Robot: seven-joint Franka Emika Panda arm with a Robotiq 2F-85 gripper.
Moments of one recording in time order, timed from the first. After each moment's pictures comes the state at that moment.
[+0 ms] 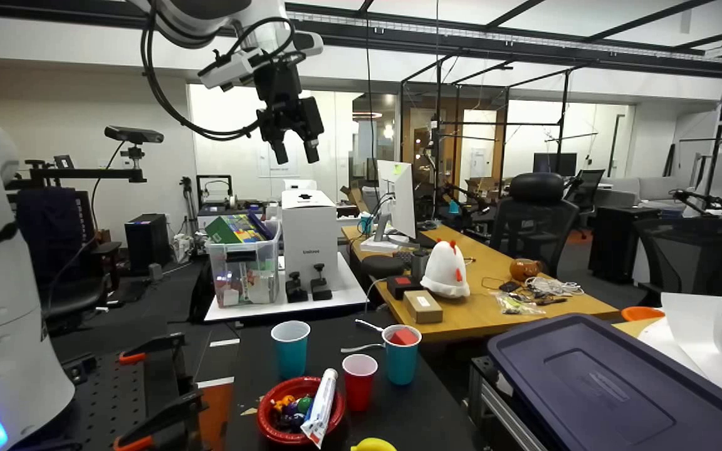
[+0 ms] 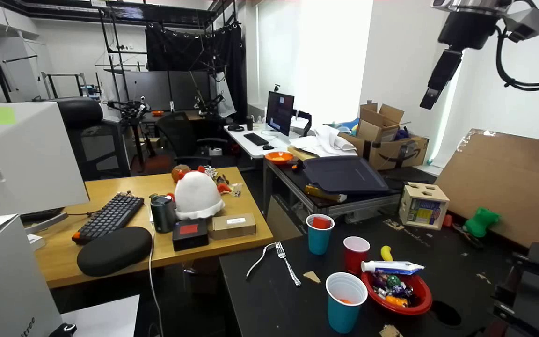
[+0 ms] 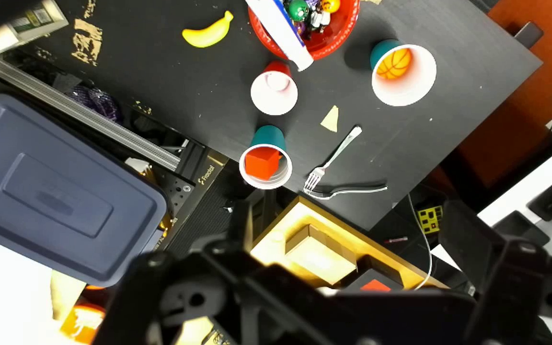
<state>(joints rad) 0.04 -0.59 -0.05 -2.59 -0.03 2.25 -0.23</state>
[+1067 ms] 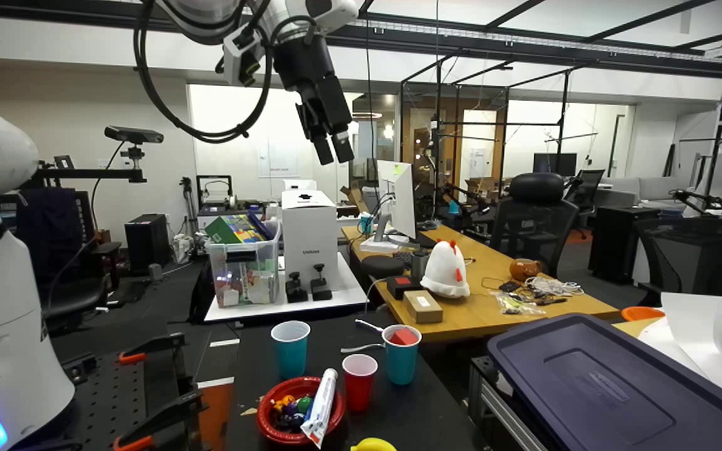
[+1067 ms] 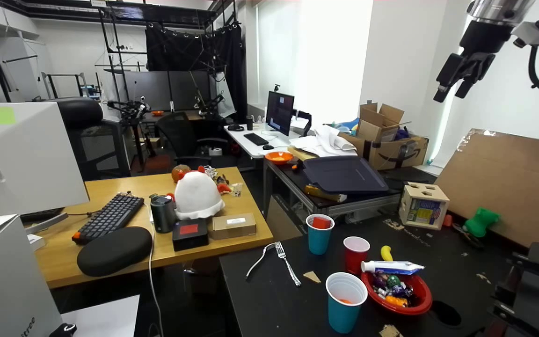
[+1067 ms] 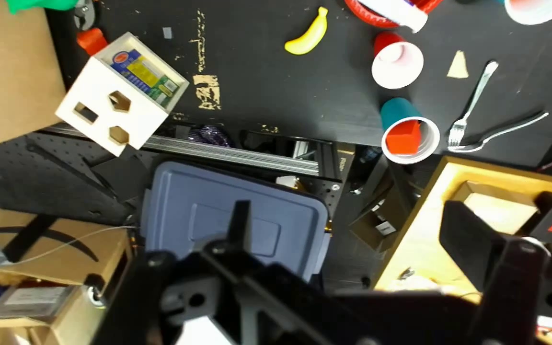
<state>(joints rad) -0.21 -0.57 -0.10 -2.59 -0.14 2.35 -0.02</state>
